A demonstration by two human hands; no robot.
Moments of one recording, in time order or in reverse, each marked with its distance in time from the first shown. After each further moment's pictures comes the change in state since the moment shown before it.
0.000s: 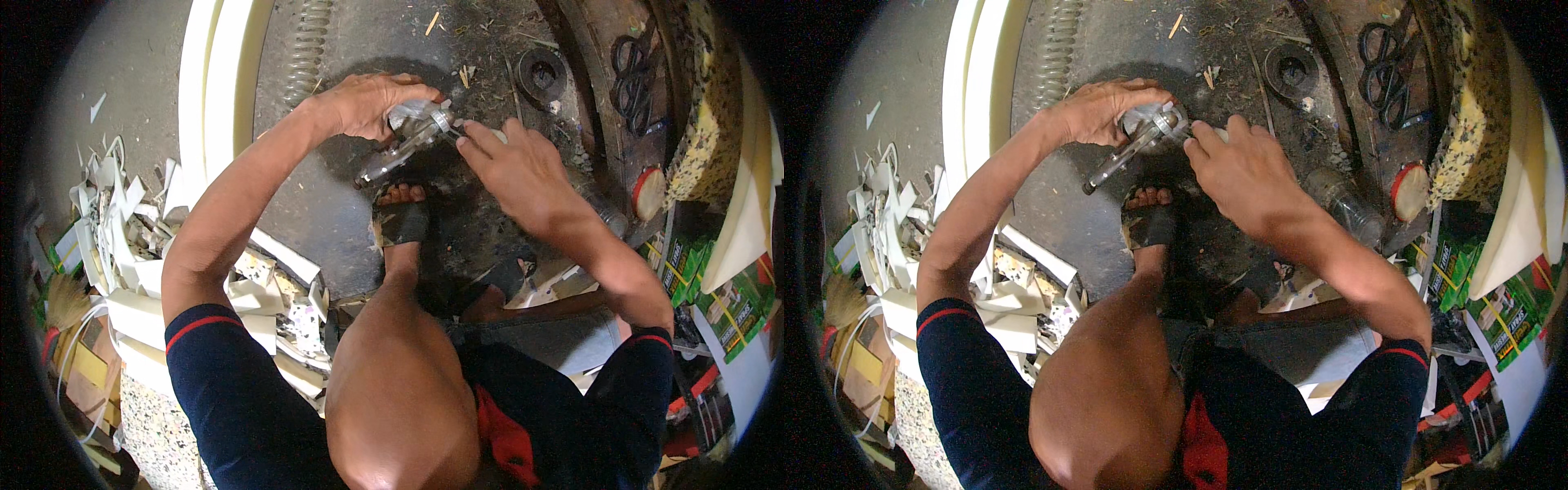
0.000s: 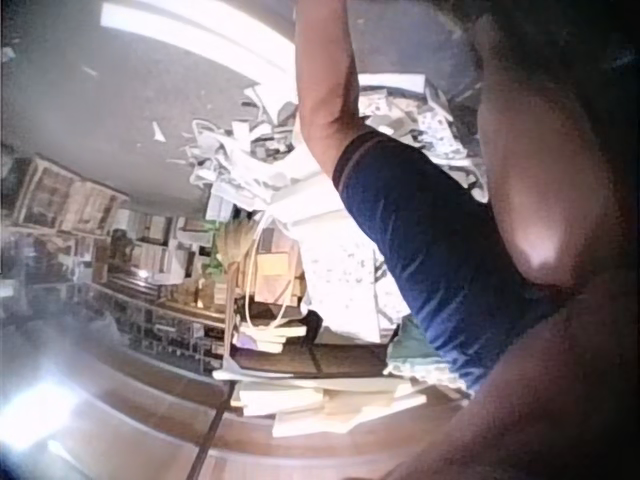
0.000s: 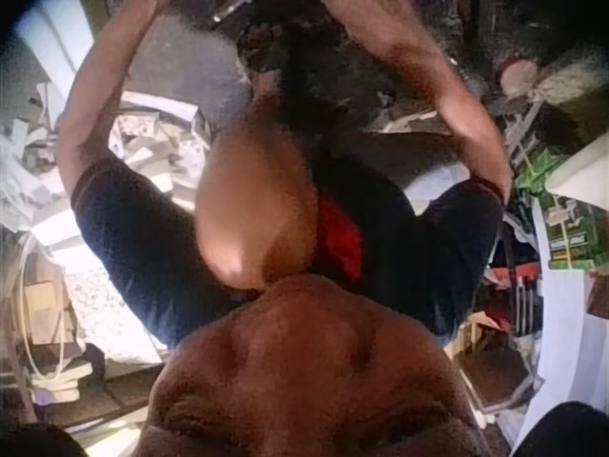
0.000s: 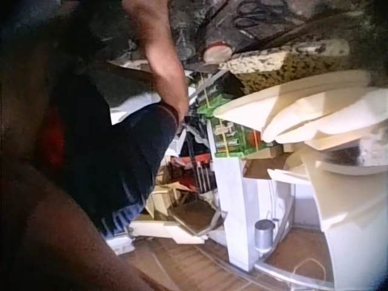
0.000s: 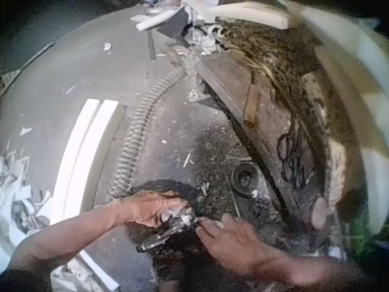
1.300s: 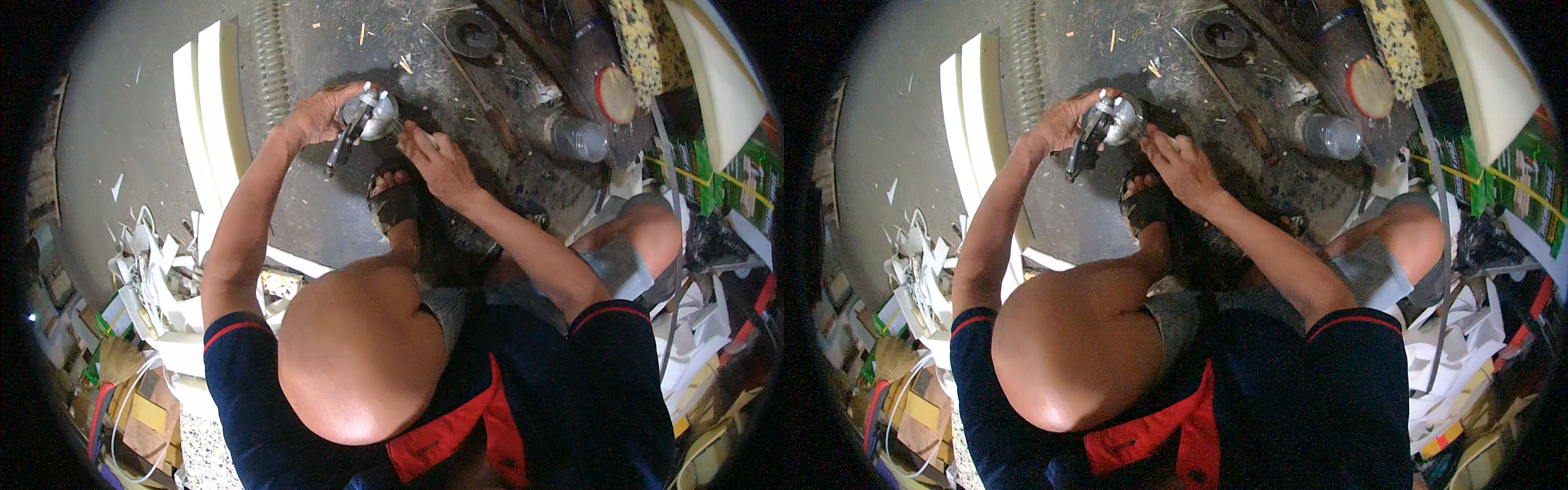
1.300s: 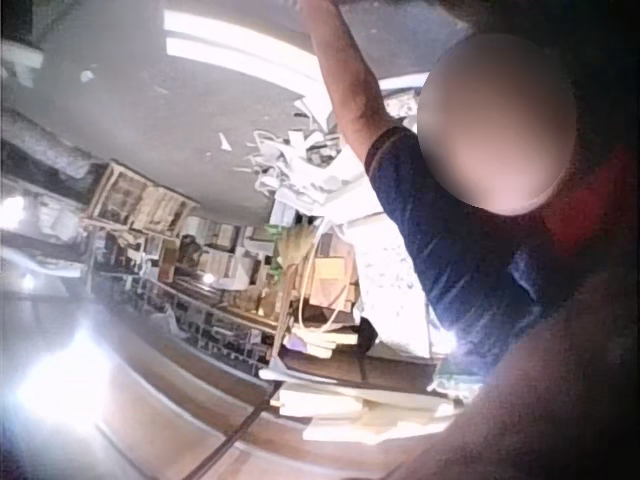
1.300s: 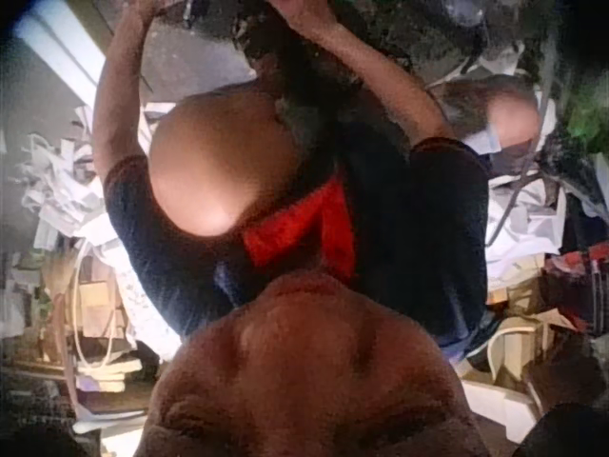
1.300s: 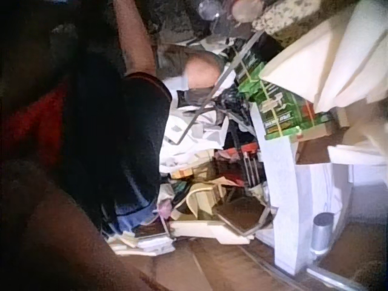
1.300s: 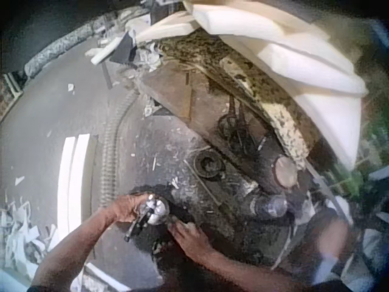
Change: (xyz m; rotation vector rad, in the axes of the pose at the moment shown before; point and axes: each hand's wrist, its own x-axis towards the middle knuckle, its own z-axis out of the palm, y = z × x) left_hand 0.003 -0.033 0.027 -0.667 -0.081 -0.143; right_hand -0.021 -0.064 0.169 0.215 0.547 0.344
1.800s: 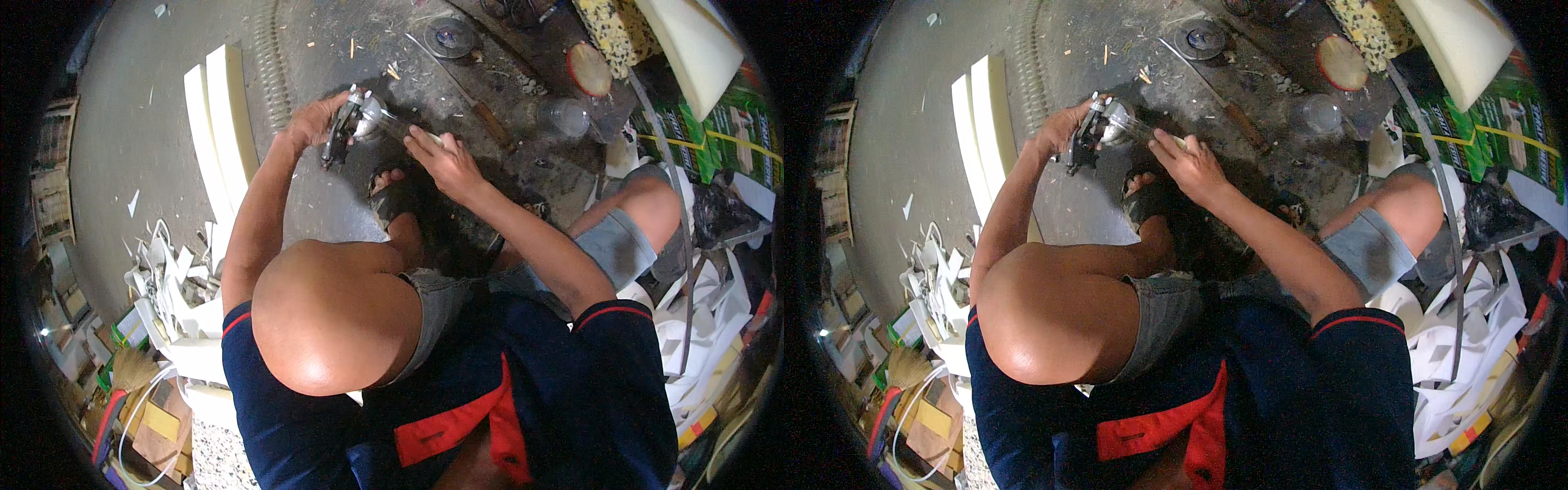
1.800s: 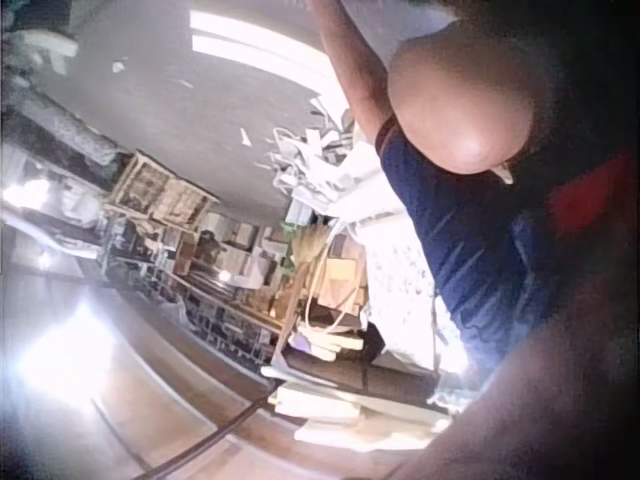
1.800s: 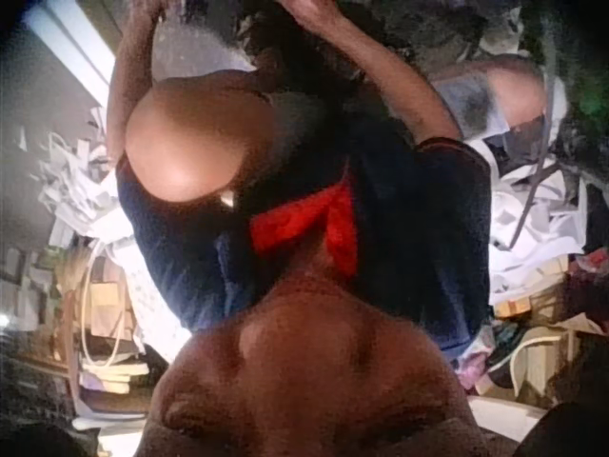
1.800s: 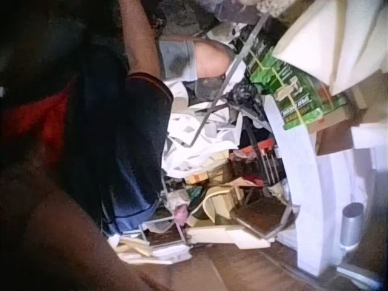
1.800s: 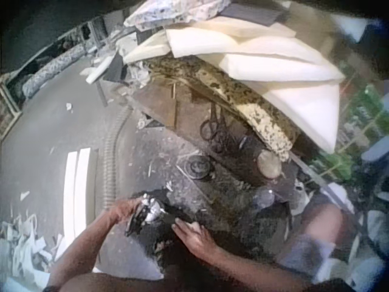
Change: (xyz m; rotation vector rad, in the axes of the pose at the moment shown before) left_hand -0.014 0.037 0.009 0.661 0.113 0.105; right_hand -0.027 0.002 -0.027 0.059 -0.020 0.089
